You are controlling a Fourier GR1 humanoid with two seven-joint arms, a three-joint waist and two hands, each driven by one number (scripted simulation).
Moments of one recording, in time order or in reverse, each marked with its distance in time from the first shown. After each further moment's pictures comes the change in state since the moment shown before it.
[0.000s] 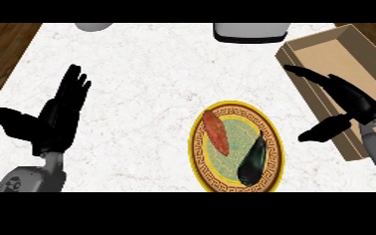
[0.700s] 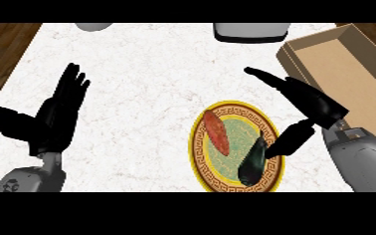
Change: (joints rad) left arm 0.006 -0.040 0.047 -0.035 -0.056 -0.038 0.050; right arm -0.035 0.201 0.037 -0.277 -0.023 0.137 0.424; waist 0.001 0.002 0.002
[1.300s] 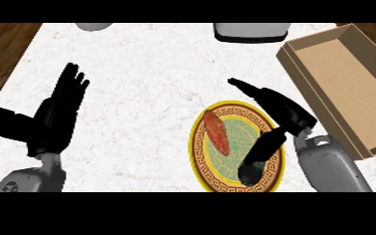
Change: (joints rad) left arm 0.006 -0.050 0.048 -0.026 -0.057 -0.043 0.037; right arm 0.036 0.162 0.025 0.037 0.158 0.011 0.059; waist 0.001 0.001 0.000
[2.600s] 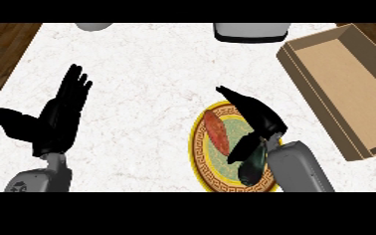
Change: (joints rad) left arm 0.002 -0.105 0.080 0.010 -0.099 -0.089 0.009; right arm 0.034 0.181 -0.023 0.169 0.302 -0.052 -0.124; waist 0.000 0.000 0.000
